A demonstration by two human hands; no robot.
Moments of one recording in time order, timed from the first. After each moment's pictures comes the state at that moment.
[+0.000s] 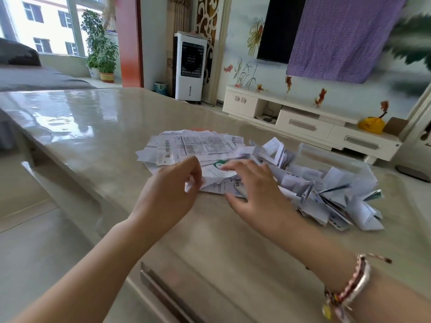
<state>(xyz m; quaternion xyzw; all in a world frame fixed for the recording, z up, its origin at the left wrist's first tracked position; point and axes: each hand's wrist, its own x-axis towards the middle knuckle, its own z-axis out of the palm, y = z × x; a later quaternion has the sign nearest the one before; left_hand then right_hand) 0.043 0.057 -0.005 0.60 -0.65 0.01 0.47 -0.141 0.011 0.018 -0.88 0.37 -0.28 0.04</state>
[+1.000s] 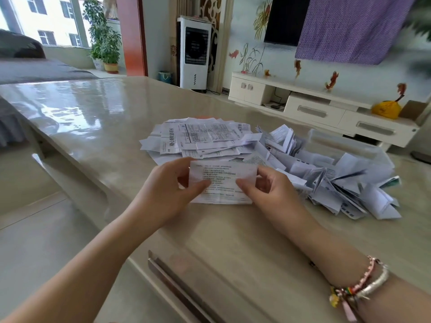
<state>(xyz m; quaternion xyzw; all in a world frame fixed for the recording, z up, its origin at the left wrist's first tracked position) 0.046 0.070 -0.011 0.61 -0.62 -0.16 0.47 -0.151 0.010 -0.006 -0.74 0.37 -0.39 0.40</state>
